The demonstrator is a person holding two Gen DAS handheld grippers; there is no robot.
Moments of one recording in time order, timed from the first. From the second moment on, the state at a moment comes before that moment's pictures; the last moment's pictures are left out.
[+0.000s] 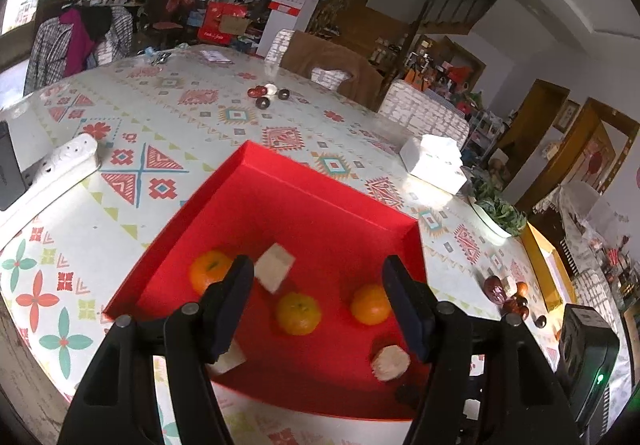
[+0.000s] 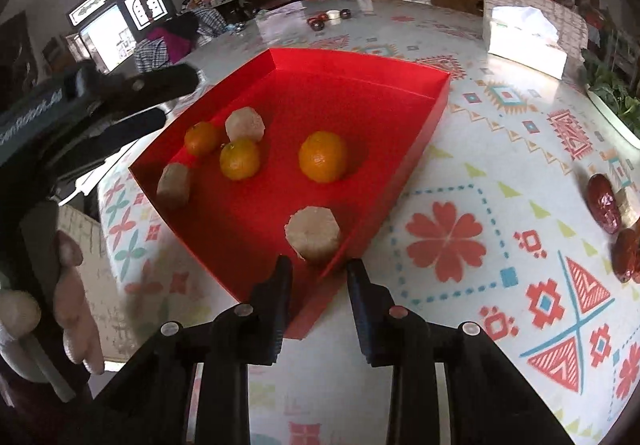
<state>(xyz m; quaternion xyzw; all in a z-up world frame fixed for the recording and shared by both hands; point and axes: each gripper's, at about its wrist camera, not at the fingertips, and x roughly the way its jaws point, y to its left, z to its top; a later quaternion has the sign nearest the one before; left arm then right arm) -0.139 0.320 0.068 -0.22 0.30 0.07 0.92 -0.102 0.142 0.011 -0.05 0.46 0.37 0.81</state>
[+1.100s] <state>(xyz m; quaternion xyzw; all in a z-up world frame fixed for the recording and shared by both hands) -0.079 0.098 0.074 -0.04 0.35 -0.10 0.93 -0.030 -0.280 0.026 0.12 0.40 -0.03 0.91</state>
